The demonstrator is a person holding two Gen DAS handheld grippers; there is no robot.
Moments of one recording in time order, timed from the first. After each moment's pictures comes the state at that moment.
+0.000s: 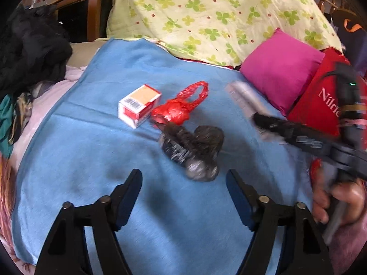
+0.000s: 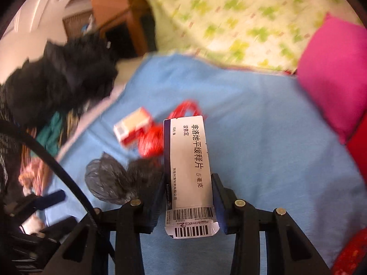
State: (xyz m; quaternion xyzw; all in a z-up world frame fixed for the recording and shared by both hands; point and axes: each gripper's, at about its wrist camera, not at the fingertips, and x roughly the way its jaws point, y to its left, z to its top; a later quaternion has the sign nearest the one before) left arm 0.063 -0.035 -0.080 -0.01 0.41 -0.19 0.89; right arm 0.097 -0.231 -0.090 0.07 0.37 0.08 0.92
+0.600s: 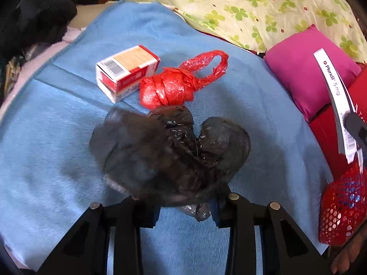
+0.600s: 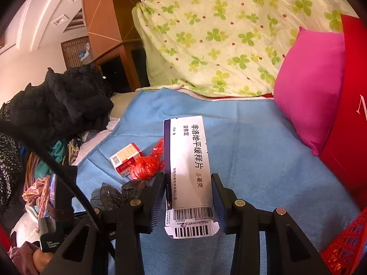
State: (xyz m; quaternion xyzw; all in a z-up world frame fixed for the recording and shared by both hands) left arm 0.108 -0.078 -0.126 -0.06 0.49 -0.14 0.86; right arm 0.063 -0.273 -0.059 0.09 0.29 0.07 0.95
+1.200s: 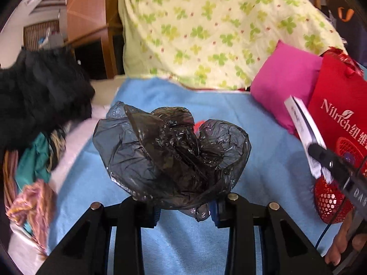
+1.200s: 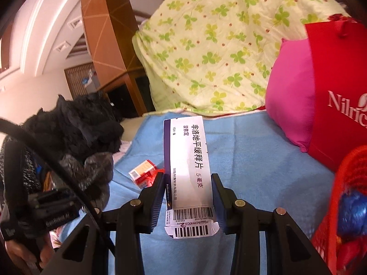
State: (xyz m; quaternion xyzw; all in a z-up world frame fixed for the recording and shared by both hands) left arm 0.001 -0.075 0.004 0.05 0.32 -0.11 0.94; right arm -0.020 -0.288 -0.036 0.15 0.22 0.07 0.96
